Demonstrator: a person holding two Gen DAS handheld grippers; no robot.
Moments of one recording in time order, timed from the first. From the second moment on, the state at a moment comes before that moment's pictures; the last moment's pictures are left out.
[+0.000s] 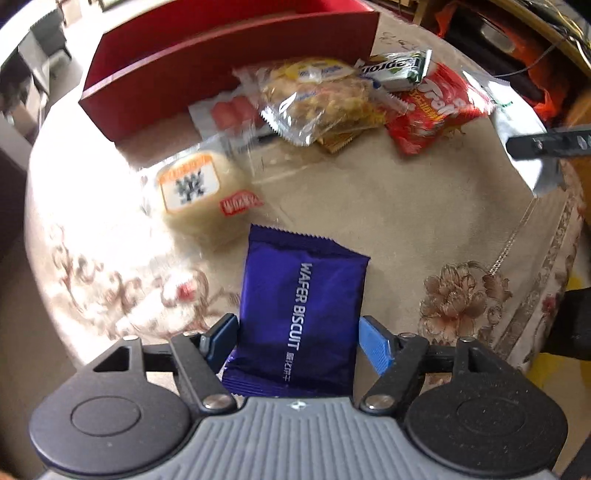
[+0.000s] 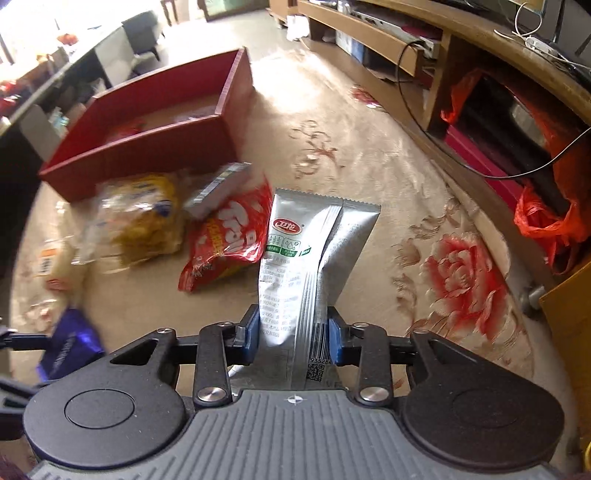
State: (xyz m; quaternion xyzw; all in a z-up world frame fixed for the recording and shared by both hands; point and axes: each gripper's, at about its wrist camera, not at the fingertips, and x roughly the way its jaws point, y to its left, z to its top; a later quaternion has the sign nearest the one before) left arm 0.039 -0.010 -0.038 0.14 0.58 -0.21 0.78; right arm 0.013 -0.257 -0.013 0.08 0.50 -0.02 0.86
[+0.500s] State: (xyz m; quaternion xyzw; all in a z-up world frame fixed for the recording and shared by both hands) left arm 0.021 -0.017 -0.031 0.11 0.56 -0.19 0.80; right arm -0.014 -0.231 -0.007 0.09 0.50 0.05 0.86
